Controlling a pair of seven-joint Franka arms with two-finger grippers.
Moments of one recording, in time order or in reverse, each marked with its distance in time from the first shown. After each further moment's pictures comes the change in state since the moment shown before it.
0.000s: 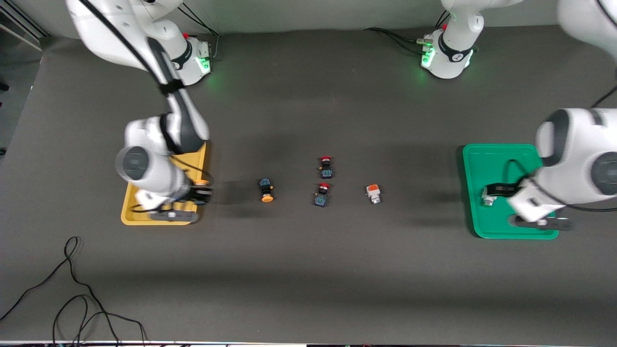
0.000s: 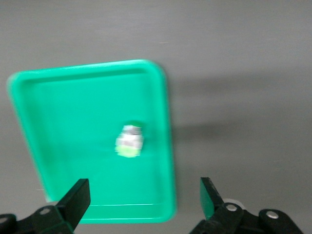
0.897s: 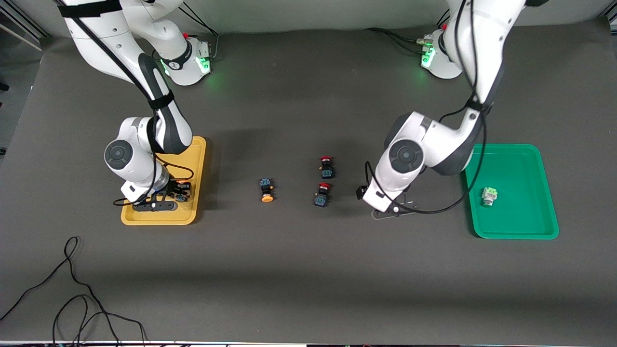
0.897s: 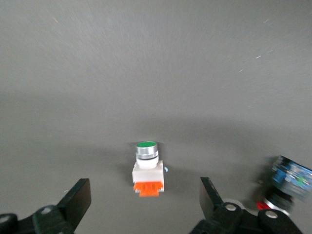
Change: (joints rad) left arm -0.407 0.203 -0.008 -0.032 -0.059 0.366 -0.671; right arm -0.002 0.038 -0.061 -0.264 0.078 0.342 -0.205
